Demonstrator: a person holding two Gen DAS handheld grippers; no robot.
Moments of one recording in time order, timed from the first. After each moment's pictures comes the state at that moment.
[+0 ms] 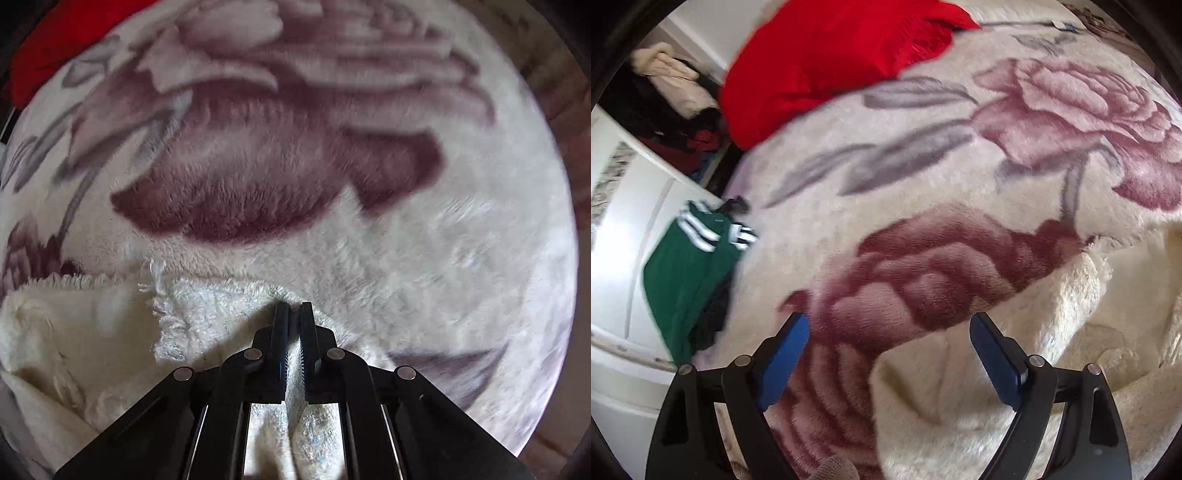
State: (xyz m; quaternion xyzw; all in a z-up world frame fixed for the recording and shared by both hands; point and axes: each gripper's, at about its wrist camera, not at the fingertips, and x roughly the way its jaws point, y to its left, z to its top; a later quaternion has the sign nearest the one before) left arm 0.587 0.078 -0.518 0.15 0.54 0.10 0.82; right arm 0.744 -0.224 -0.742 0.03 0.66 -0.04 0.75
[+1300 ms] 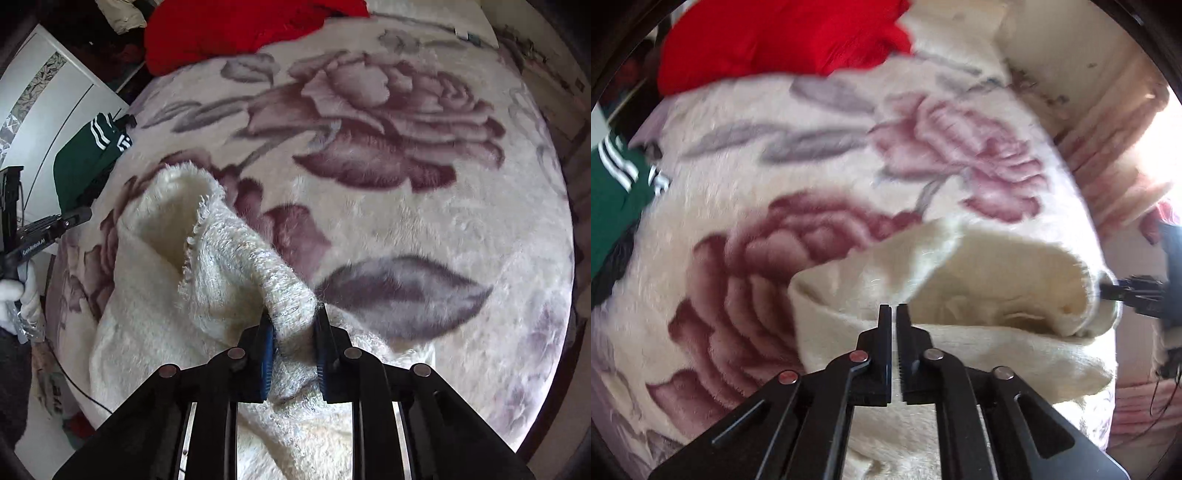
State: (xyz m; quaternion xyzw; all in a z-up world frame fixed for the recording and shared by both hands) left arm 0.527 0.120 -0.453 -0.07 0.55 -0.11 0.82; right arm 0.603 -0.215 -0.593 -0.01 0.59 0.16 0.79
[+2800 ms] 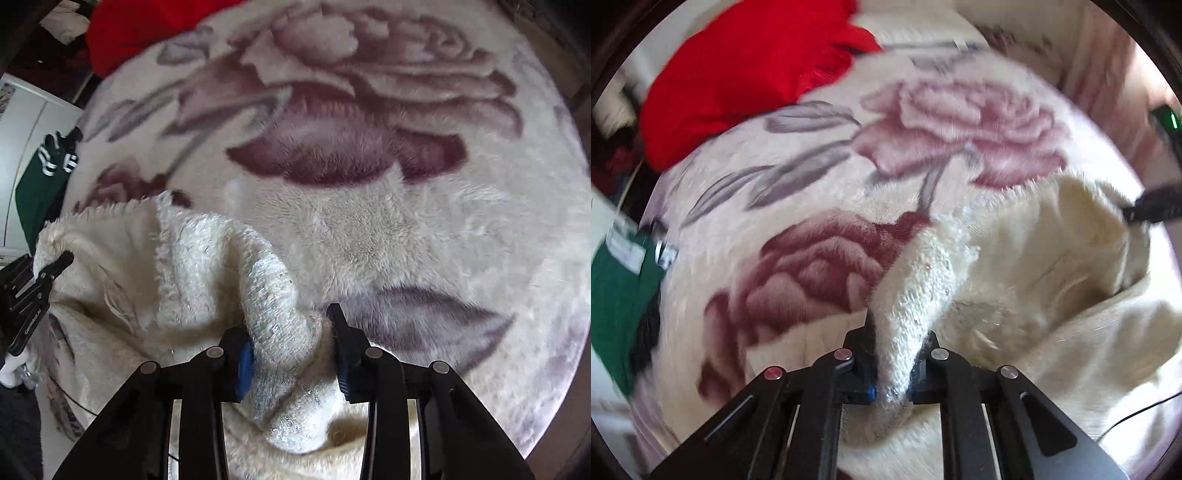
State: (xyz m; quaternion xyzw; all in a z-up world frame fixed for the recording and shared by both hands) left arm 0.509 0.051 -0.460 0.08 0.51 -0.10 0.85; right arm 0.685 -0.225 -0.663 0.01 0.63 0.12 0.77
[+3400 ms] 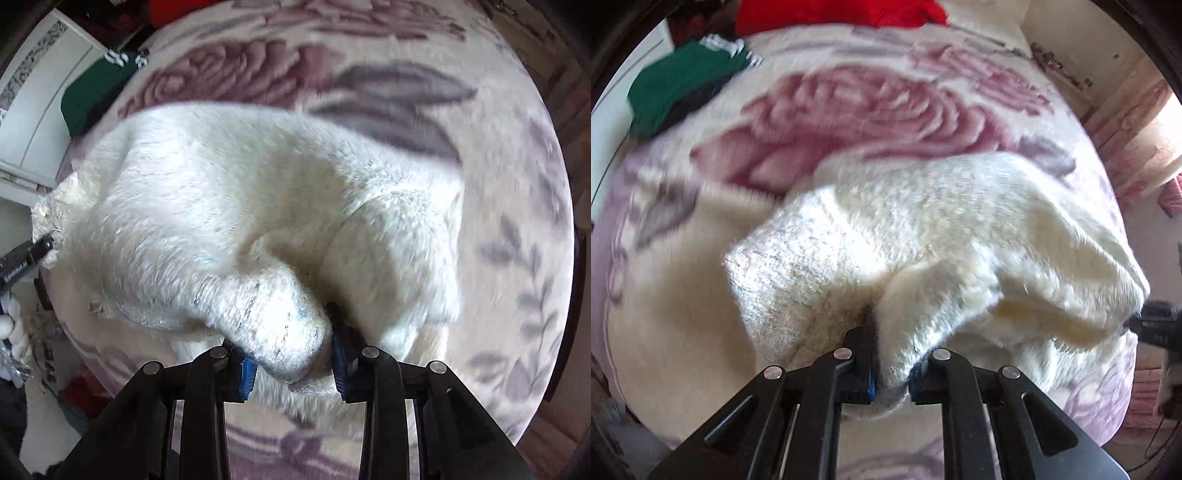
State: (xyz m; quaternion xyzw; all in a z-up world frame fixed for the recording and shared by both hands) left arm 0.213 0.086 -0.500 -0.10 0.57 -0.03 0.81; right arm 0.313 -0.215 -0.659 -0.02 0.64 0.13 0.76
